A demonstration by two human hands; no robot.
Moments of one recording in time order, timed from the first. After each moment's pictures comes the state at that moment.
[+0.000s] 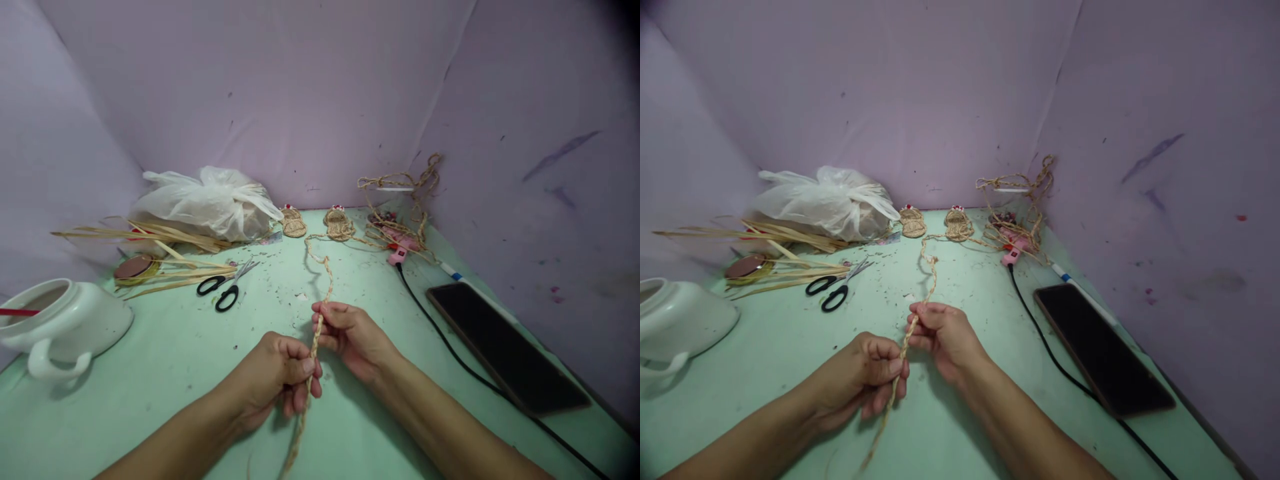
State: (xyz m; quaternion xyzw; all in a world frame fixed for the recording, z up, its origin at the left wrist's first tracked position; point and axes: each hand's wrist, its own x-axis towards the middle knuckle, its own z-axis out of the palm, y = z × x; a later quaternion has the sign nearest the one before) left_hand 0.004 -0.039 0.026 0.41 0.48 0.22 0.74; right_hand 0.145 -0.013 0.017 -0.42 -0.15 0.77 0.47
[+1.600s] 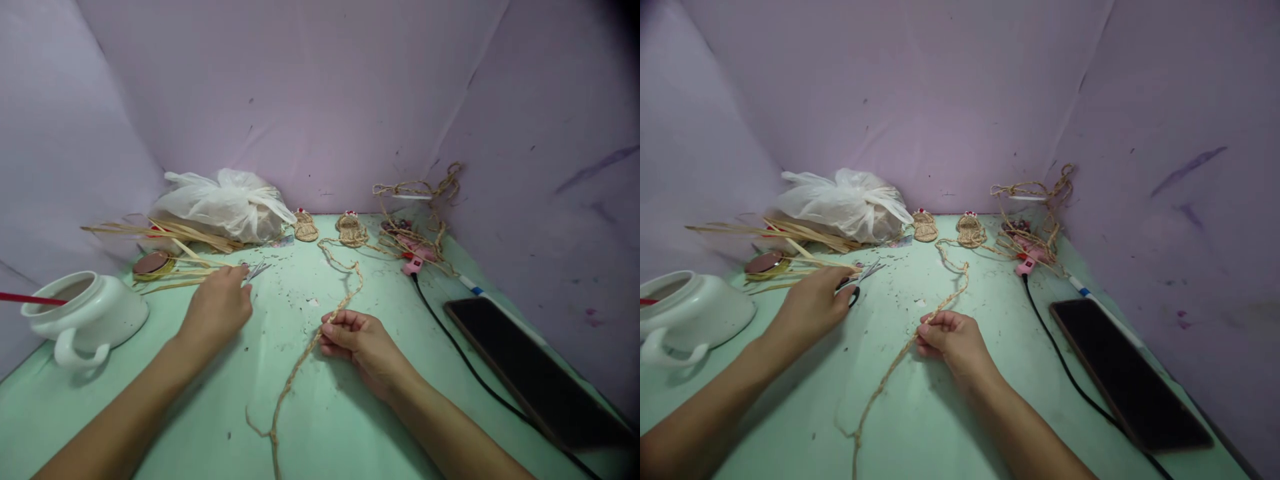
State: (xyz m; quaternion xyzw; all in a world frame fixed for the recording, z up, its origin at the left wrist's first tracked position) left_hand -0.064 0.018 0.050 0.72 0.68 0.11 -0.04; right_hand 0.144 -0.013 0.012 -0.47 -0.29 0.70 0.44
